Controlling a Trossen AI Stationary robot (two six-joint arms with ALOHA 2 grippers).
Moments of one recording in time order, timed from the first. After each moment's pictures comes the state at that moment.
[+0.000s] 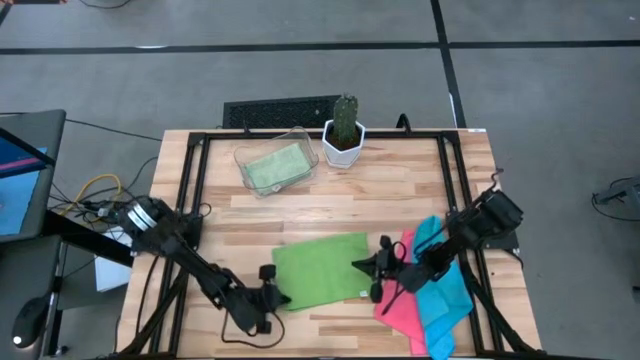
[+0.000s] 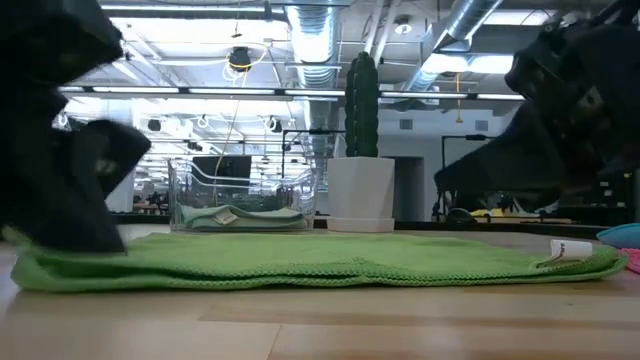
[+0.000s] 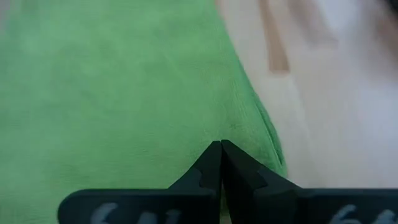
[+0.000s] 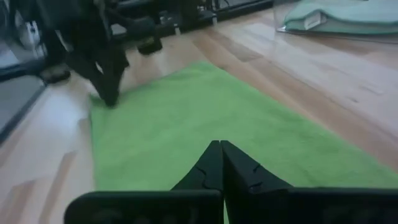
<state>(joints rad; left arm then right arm) -0.77 1.87 0.76 0.28 -0.58 -0.50 0.65 1.89 0.46 1.02 0.78 0.48</state>
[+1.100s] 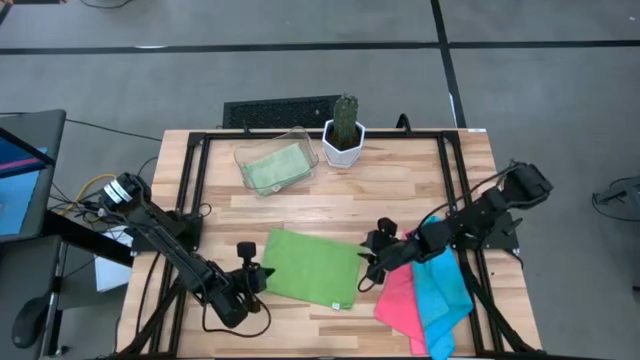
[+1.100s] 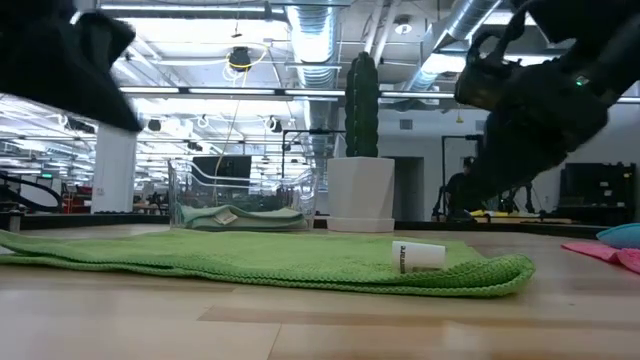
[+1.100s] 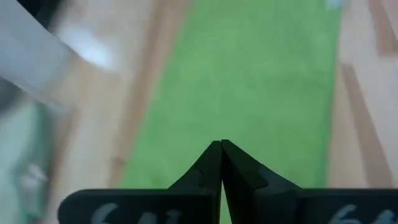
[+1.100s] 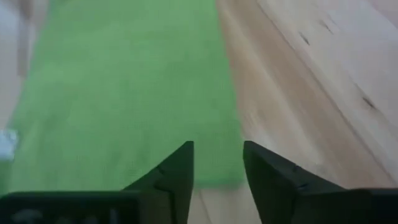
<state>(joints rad) -0.79 1.57 0.86 -0.47 -0.85 -0.57 0.42 1.54 0.59 0.06 0.42 0.57</state>
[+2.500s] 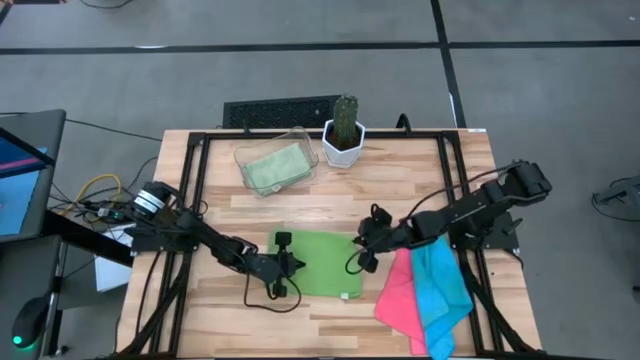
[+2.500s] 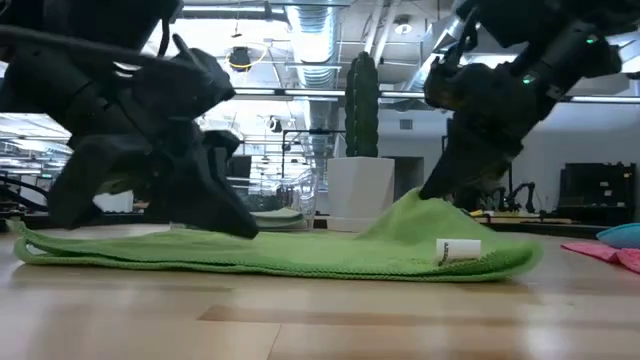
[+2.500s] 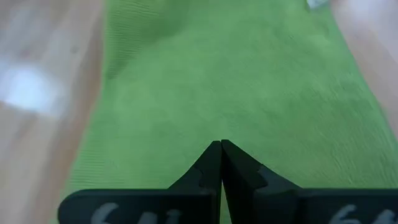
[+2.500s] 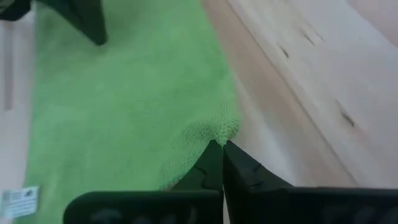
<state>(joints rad) -0.44 1.80 0.63 0.49 -0.45 -0.05 0.28 1.53 0.66 0.00 0.30 0.54</state>
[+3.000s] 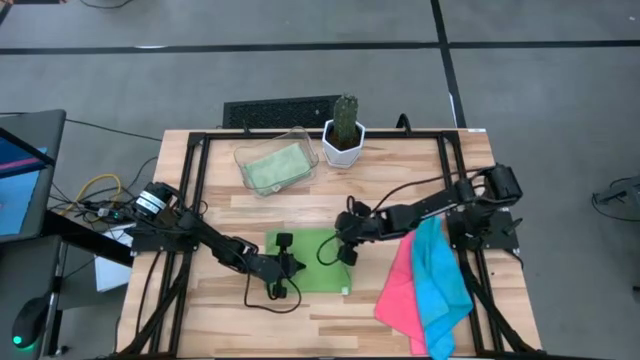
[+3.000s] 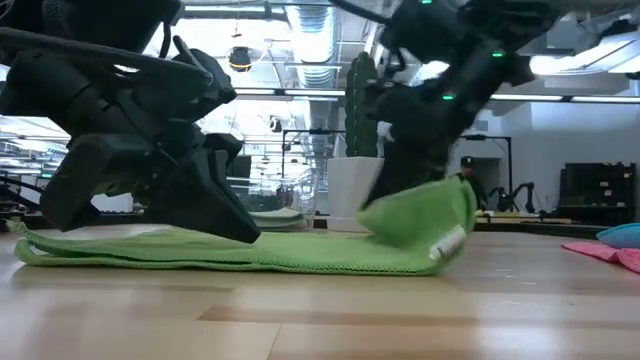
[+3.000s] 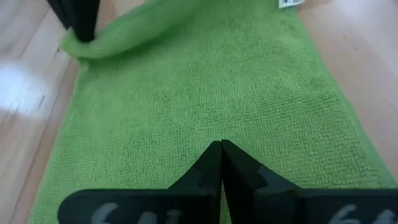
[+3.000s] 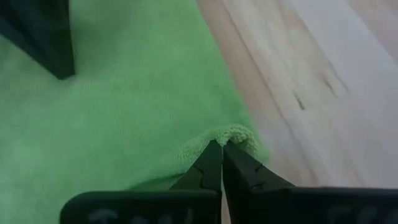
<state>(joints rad) -0.44 1.82 0.63 0.51 -0.42 -0.05 0.15 1.76 0.90 -0.06 0.20 0.38</state>
